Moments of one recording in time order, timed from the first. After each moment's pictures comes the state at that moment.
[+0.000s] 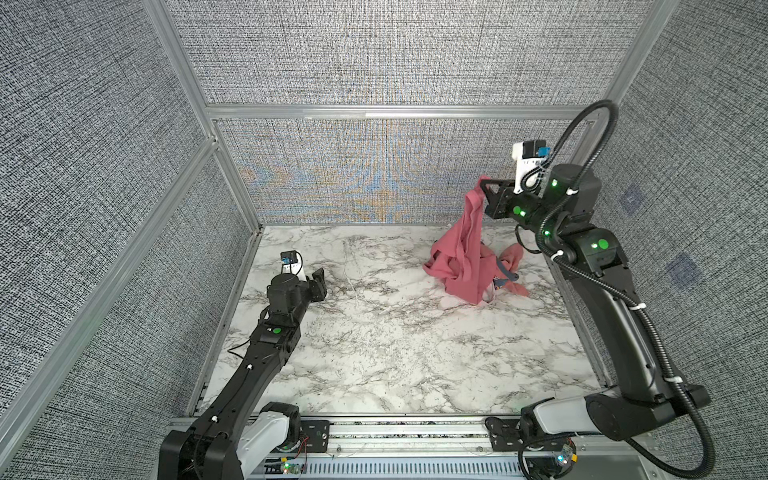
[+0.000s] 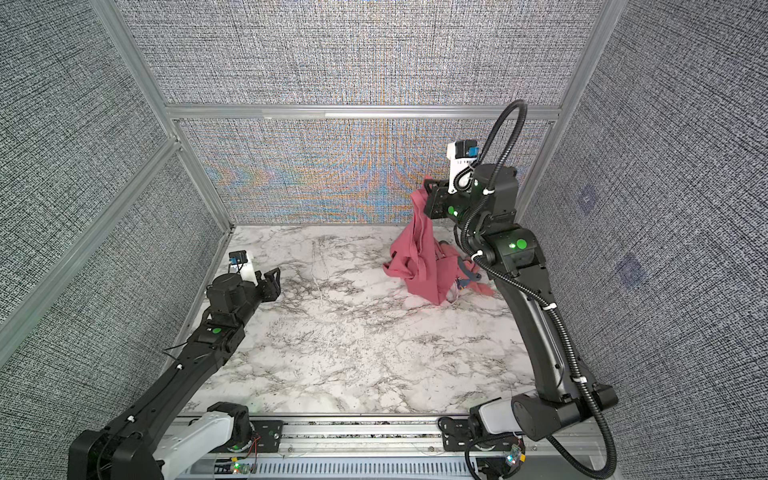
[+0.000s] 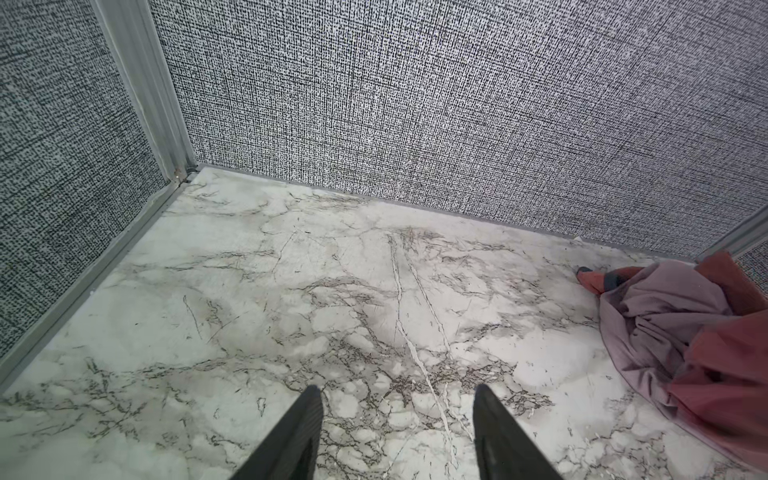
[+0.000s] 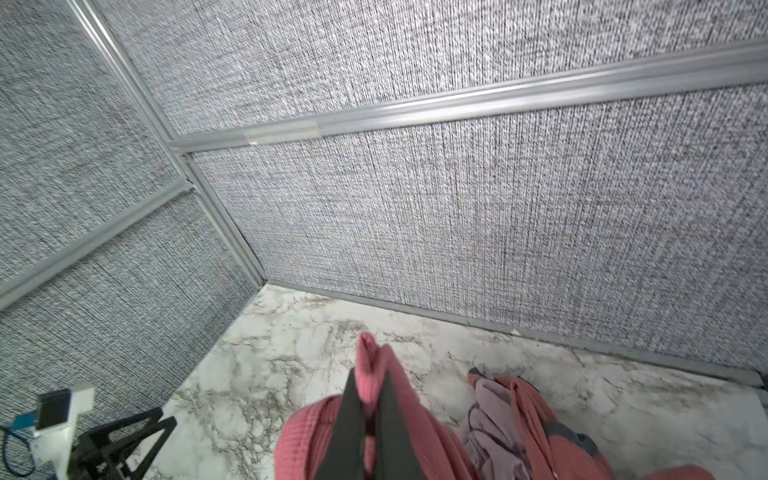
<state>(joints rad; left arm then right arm) -0.21 1.01 0.62 0.07 -0.05 -0.27 0.32 1.42 1.88 -0.57 -0.14 0.23</state>
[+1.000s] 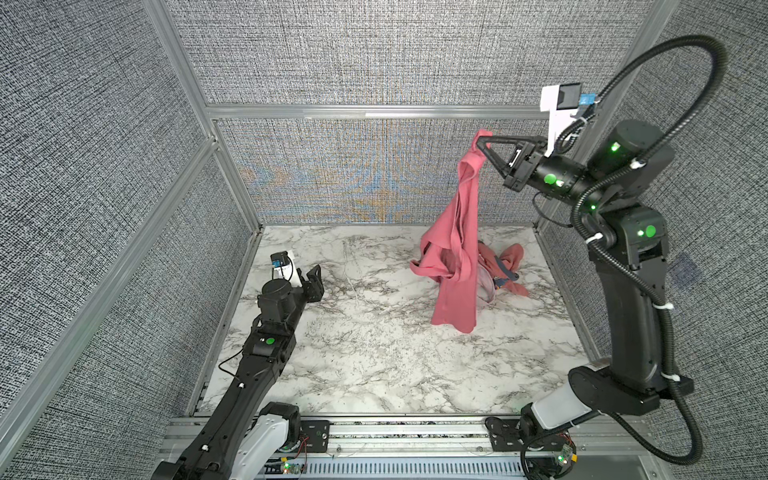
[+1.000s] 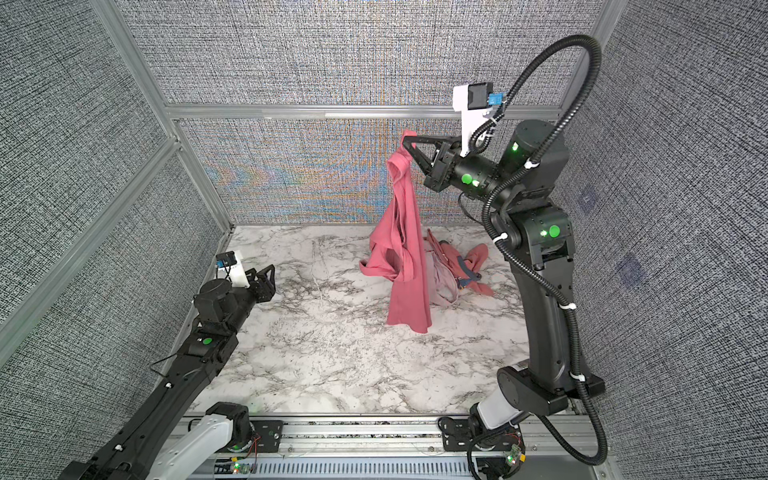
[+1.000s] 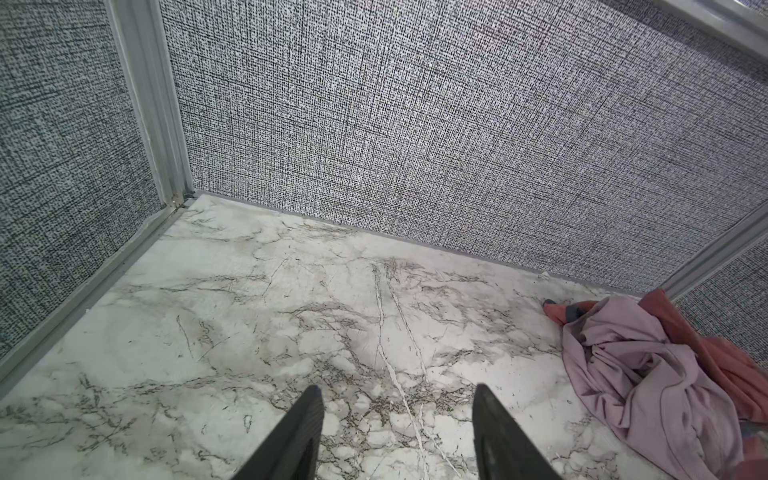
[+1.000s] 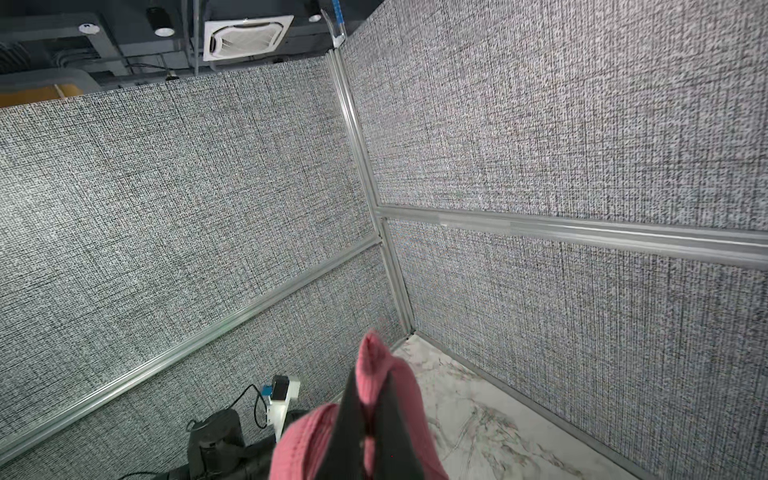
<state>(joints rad) -0.21 0.88 0.61 0.06 -0.05 -0.32 0.32 1.58 2.37 -0.62 -0.59 0.38</state>
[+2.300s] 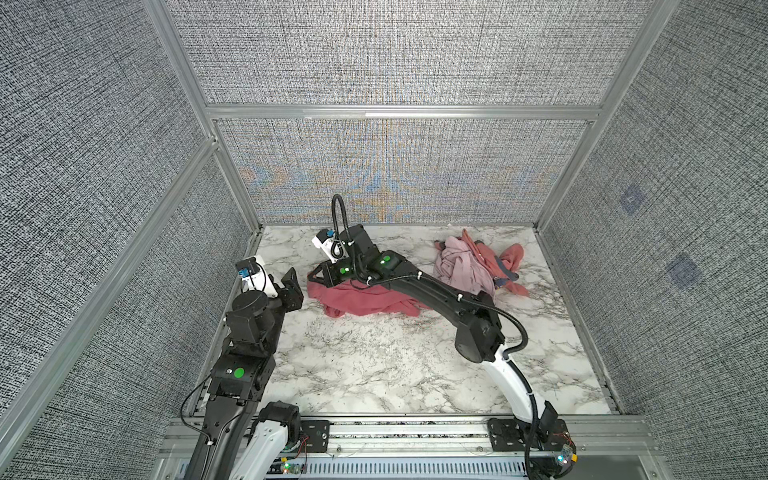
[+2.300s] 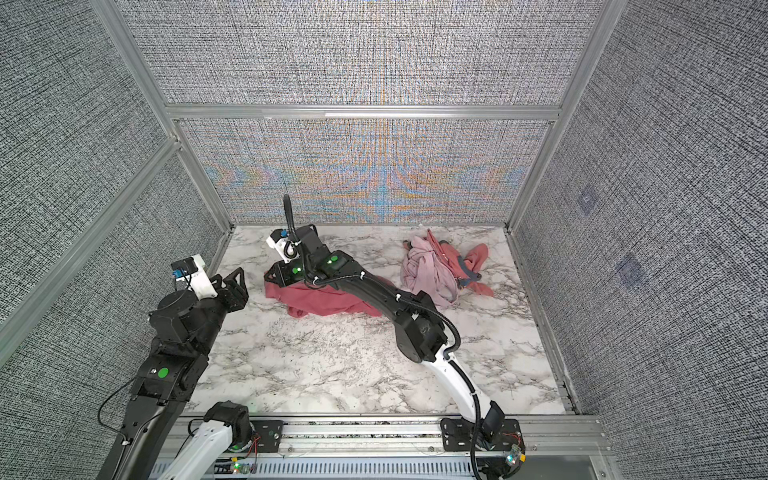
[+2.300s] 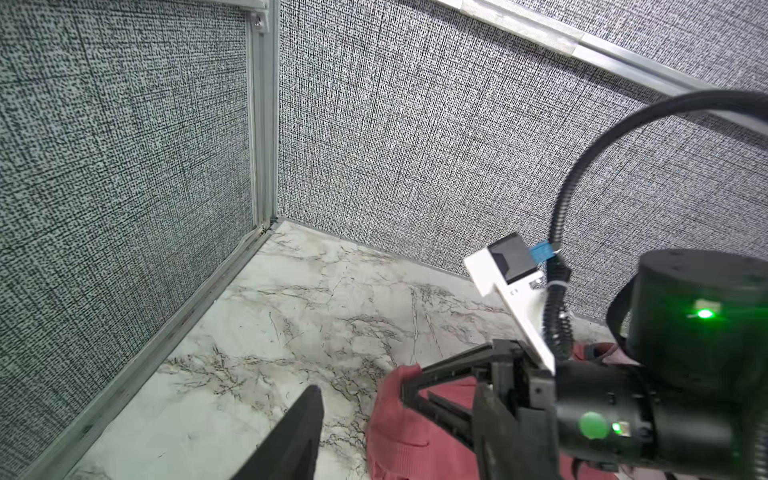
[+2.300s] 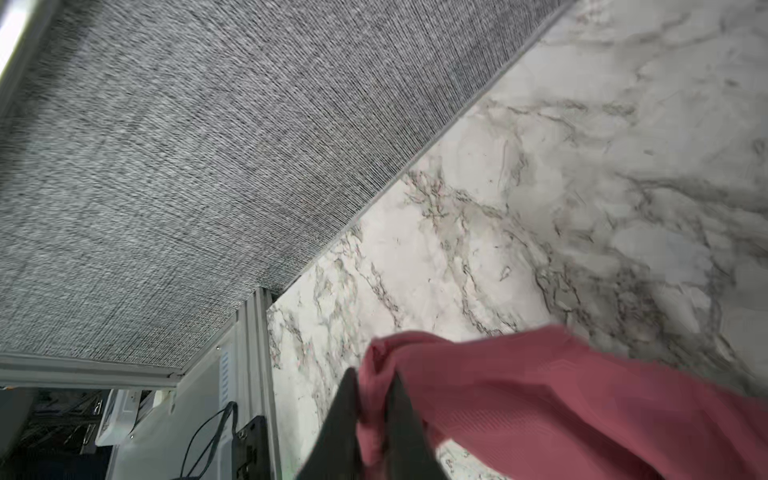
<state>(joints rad) -0.21 0.64 0.81 -0.37 -0.20 -0.34 0.89 2.42 2.32 -0.41 -0.50 0.43</state>
